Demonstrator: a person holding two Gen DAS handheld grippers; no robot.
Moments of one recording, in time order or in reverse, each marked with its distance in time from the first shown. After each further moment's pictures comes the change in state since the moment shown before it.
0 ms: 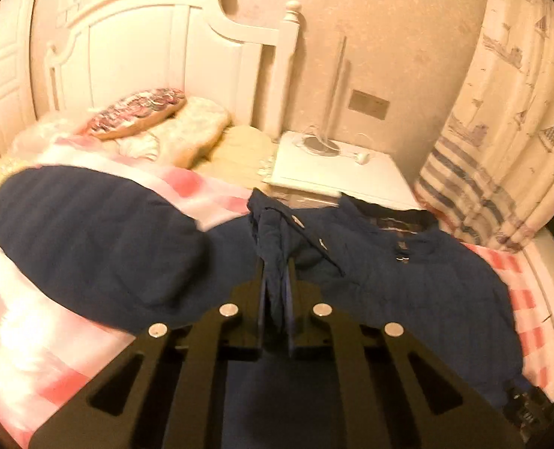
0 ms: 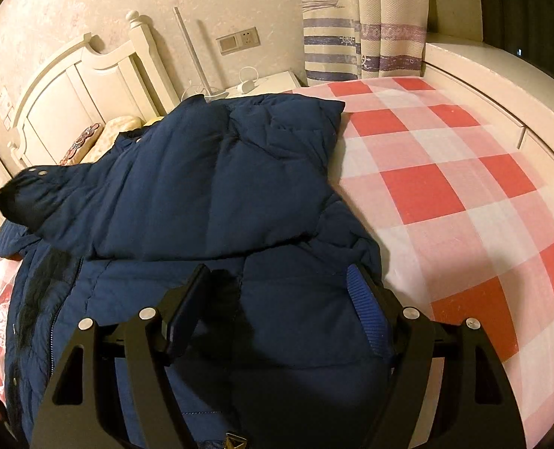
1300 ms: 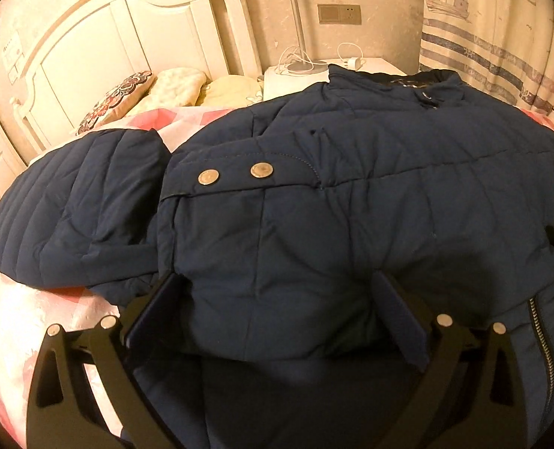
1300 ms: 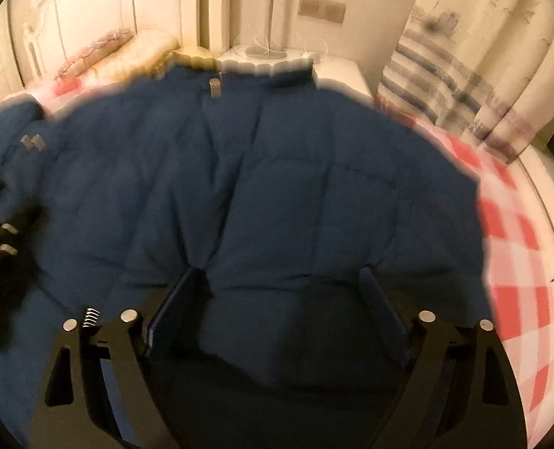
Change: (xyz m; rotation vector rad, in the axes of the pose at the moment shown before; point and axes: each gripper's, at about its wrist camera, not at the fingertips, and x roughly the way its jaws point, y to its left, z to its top) left arm 0.069 -0.023 -0.084 0.316 0.162 0.118; right arm 0.084 0.135 0.046 -0.365 0.139 -0.130
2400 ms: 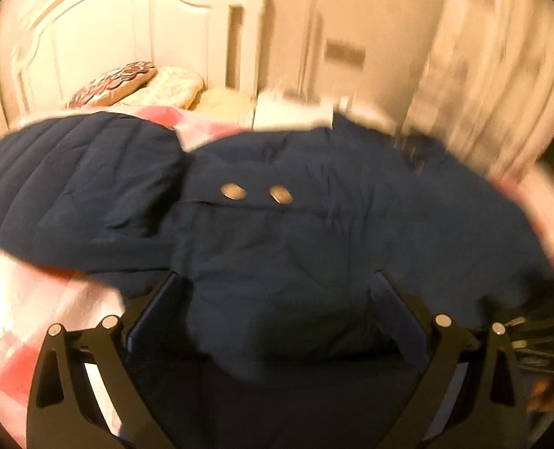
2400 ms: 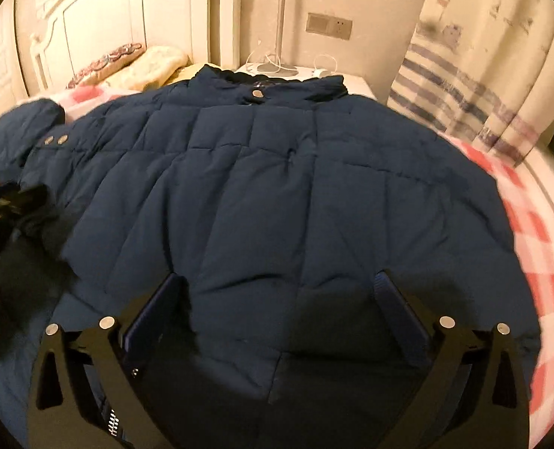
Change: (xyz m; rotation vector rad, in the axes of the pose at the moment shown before) left arm -0.031 0.057 -0.011 -0.269 -0.130 -0.217; right arm -0.011 0.045 -0.011 0.021 -0.053 0.047
